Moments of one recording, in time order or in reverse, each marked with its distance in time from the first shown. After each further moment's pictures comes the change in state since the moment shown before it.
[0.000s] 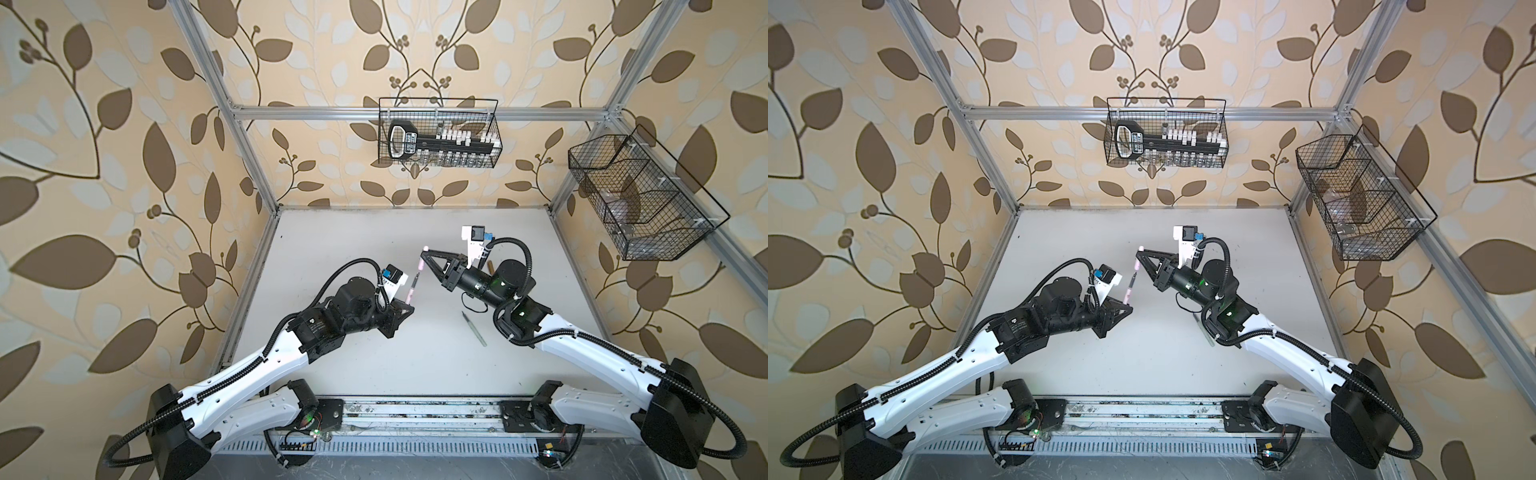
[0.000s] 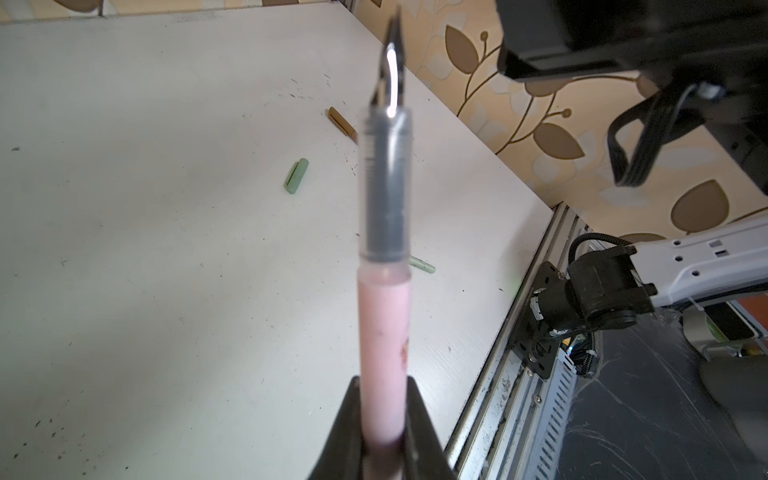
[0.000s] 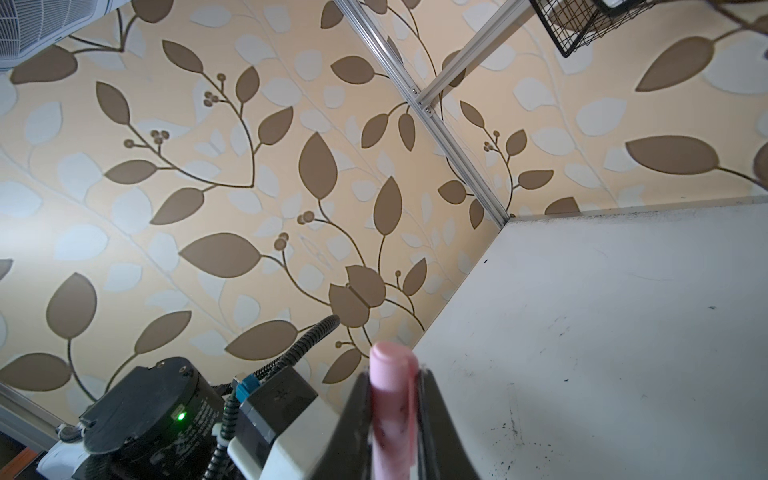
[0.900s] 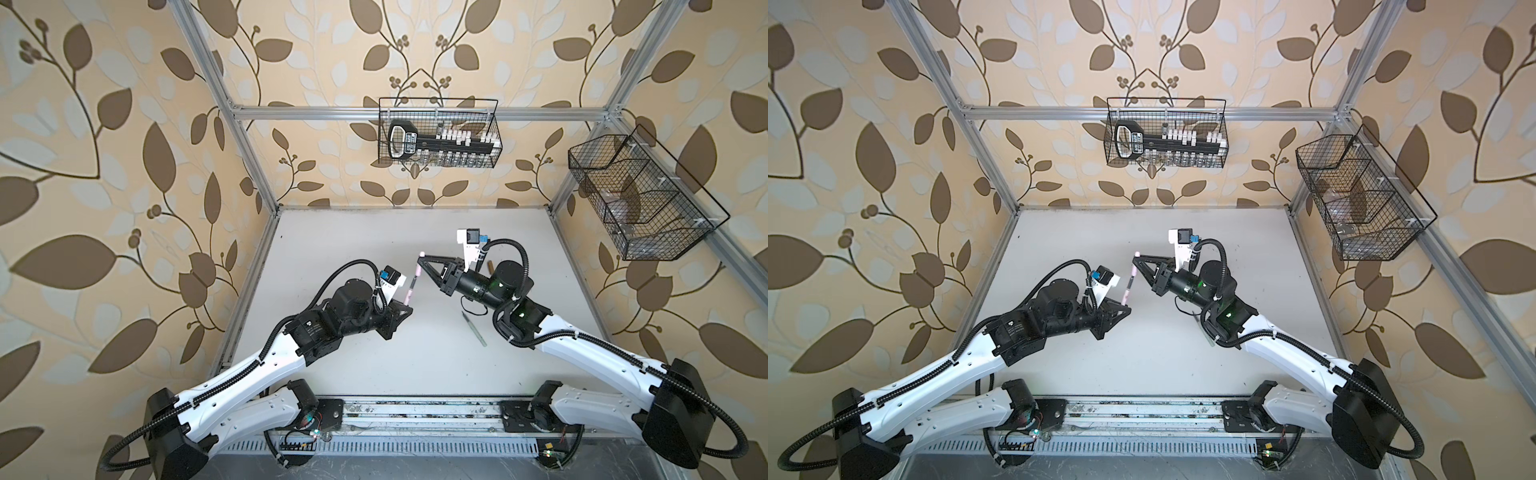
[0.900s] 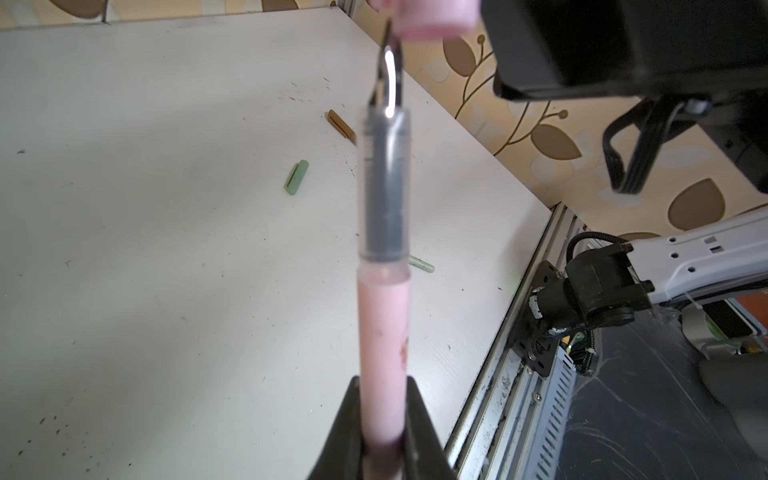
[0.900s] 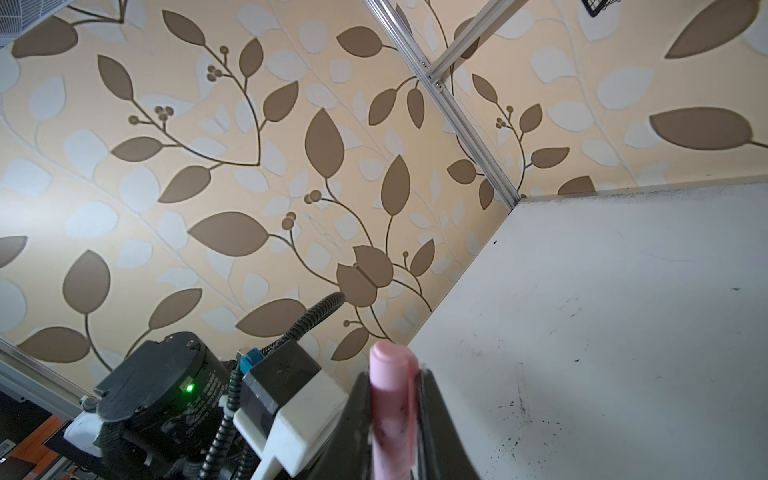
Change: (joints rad) left arm 0.000 -0.036 -0.026 0.002 0.000 0.004; right arm 0.008 -0.012 0.000 -0.034 -0.025 -0.005
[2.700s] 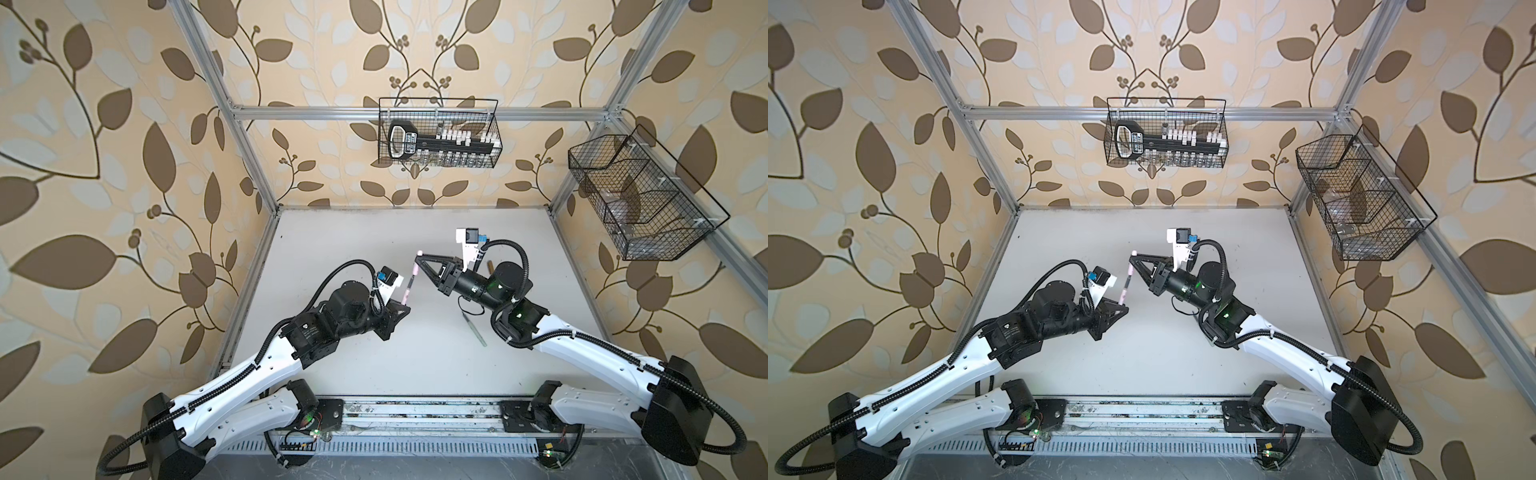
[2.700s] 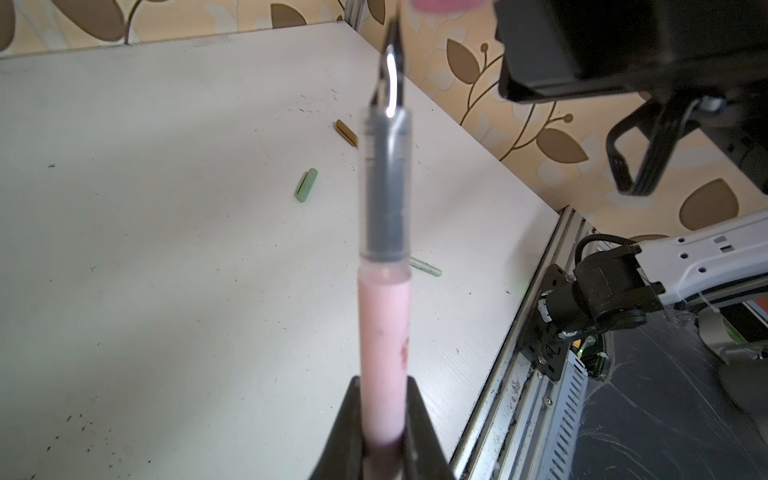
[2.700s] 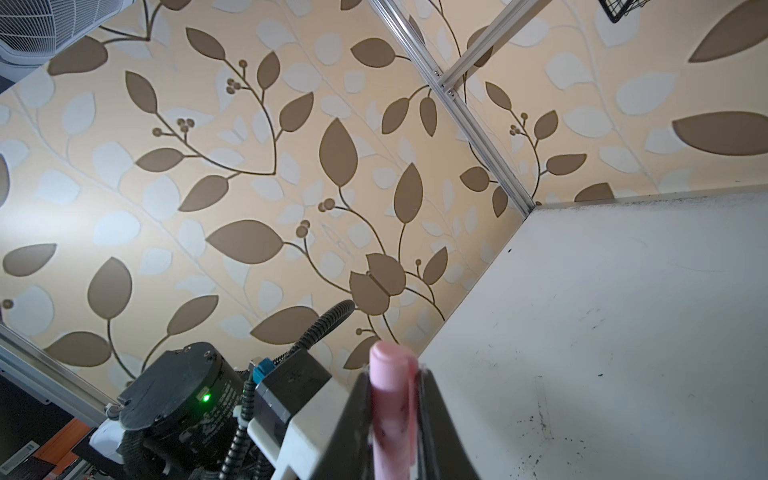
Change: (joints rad) left arm 0.000 -0.024 -0.004 -0.001 -0.028 0.020; right arm 0.036 0.021 0.006 0.048 0.011 0.025
